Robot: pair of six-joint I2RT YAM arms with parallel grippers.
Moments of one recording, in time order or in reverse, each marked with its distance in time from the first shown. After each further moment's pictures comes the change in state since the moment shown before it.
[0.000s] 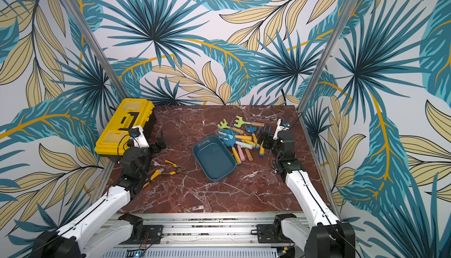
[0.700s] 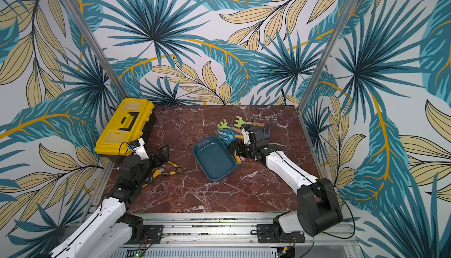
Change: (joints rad) left arm 0.041 -0.116 -0.133 -0.229 0.275 -0.385; right arm 0.309 0.390 0.215 -0.261 -0.372 0.151
